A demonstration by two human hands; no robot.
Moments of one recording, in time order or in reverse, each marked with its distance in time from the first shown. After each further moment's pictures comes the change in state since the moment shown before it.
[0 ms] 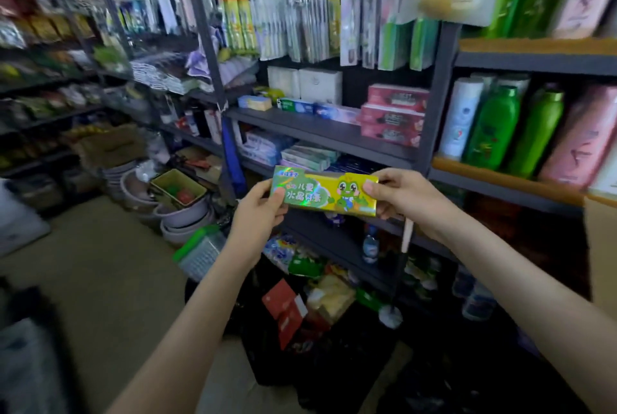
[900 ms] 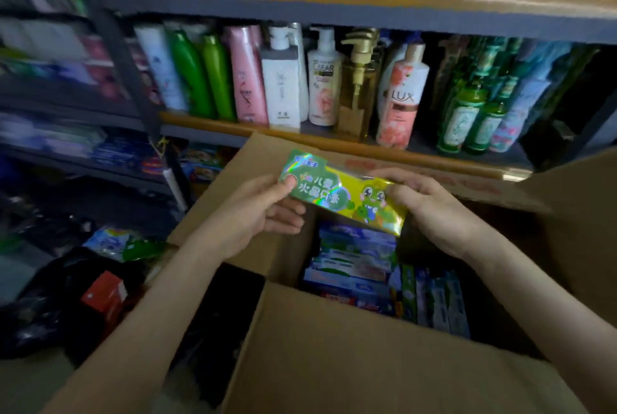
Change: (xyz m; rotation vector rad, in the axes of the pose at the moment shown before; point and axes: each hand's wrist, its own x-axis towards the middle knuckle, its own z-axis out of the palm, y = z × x) left_hand -0.234 0.046 0.457 -0.116 -0.759 -0.258; right_hand -0.313 0.159 -0.421 0.218 0.249 0.106
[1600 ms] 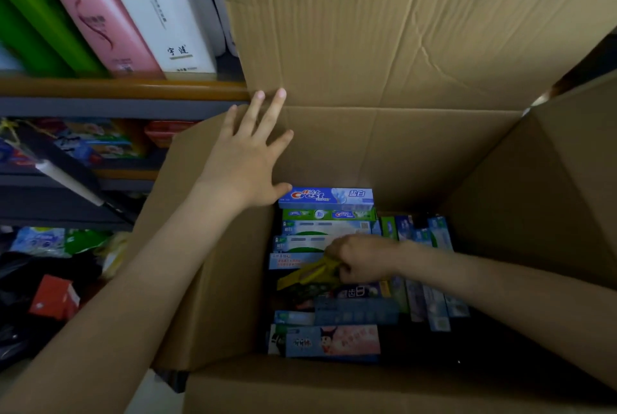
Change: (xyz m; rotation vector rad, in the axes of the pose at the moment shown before) left_hand 0.184 -0.057 0.029 1.978 -0.180 0.491; right_hand 0.068 0.214 -0.017 -1.100 -0.736 0.211
